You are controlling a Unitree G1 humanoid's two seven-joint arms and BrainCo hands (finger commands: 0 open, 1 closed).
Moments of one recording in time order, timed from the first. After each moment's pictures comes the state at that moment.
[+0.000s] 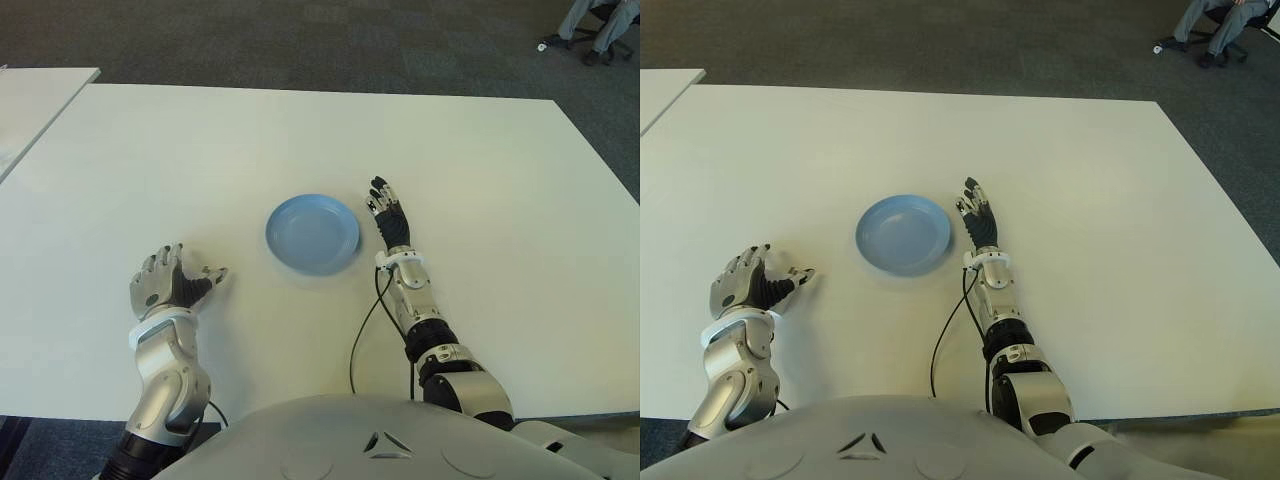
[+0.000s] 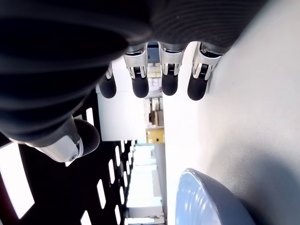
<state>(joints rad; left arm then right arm) 0.38 0.34 -0.25 -0.37 1.09 0.82 -0.09 -0.30 0.06 -0.03 0.80 0.00 -0.44 0.00</state>
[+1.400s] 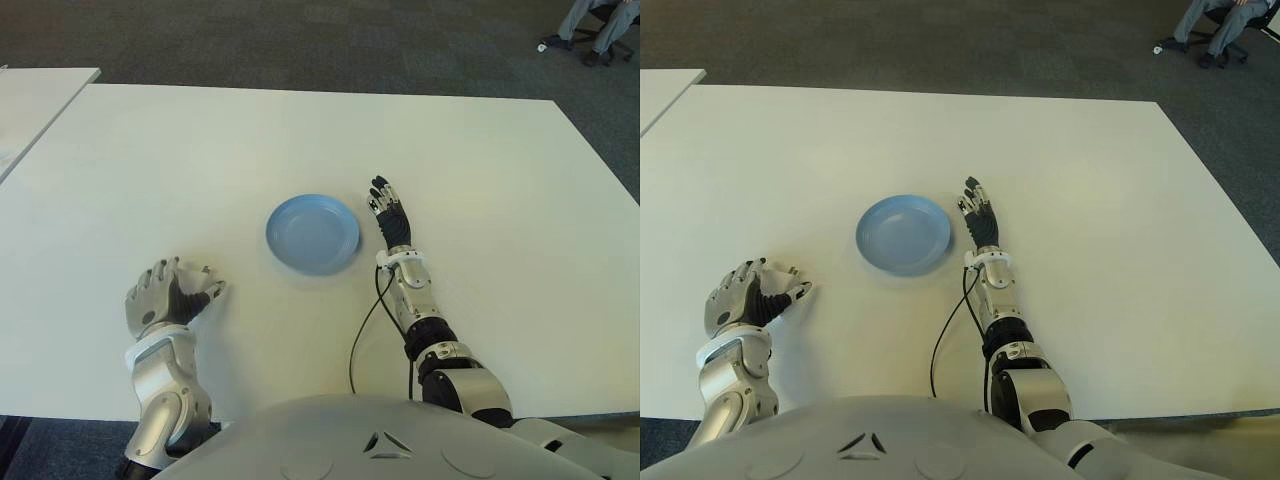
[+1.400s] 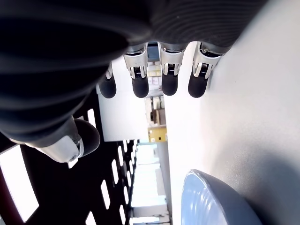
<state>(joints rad) 0.47 0.29 -0.24 -0.41 1.14 0.80 -0.08 -0.32 0.07 -0.06 0.83 0.02 -0.46 0.03</state>
